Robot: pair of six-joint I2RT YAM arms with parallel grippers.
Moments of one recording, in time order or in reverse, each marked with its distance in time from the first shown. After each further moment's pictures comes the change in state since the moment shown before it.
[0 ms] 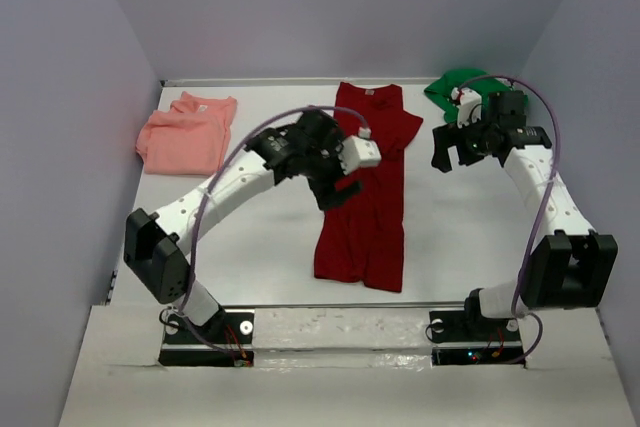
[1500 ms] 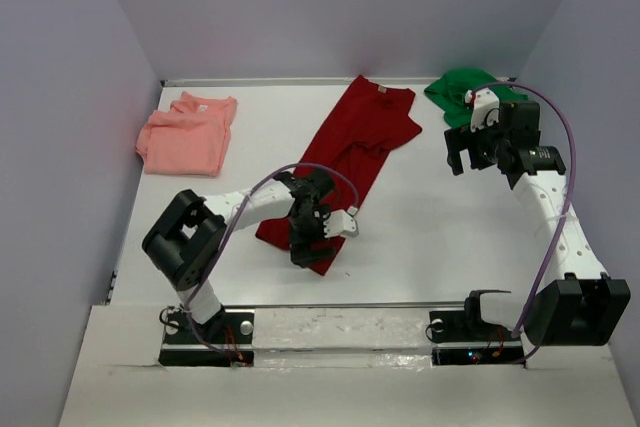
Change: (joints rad) left arm 0.118 0.070 -0.468 0.054 -0.020 0.198; right arm 0.000 -0.157 -0.058 0.055 0.160 -0.007
